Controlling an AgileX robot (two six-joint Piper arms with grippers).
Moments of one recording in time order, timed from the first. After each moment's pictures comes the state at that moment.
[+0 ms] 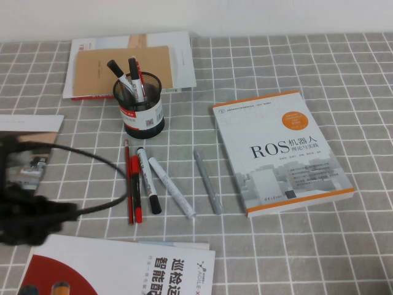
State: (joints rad) right arm -0.03 0.01 0.03 0.14 0.38 0.06; left arm -0.17 1.14 -0.70 -0.22 0.74 0.03
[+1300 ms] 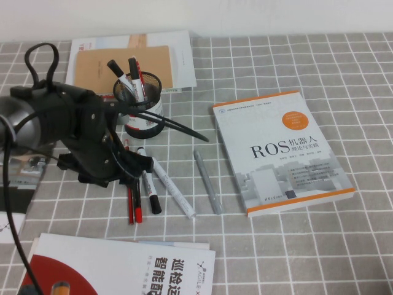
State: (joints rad) right arm -0.03 0.01 0.03 0.14 0.38 0.06; left arm -0.40 1.83 -1.23 0.05 0.78 -0.23
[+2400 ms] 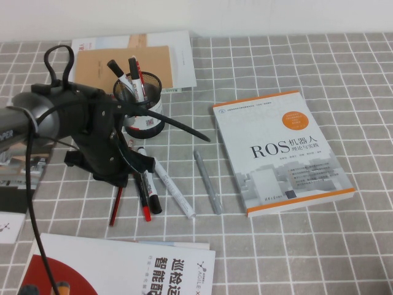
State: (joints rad) right arm -0.03 0.01 0.03 0.14 0.38 0.06; left arm -0.38 1.95 -1.32 0.06 0.80 -0.18
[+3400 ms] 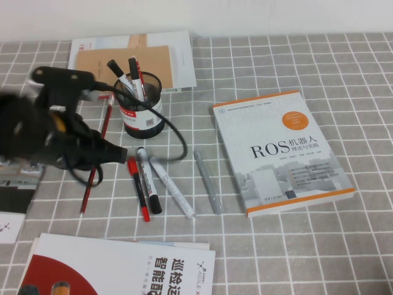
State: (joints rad) right arm -0.03 0.01 0.03 0.14 0.38 0.06; left arm -0.38 1.44 -1.03 0.06 0.65 -0.06
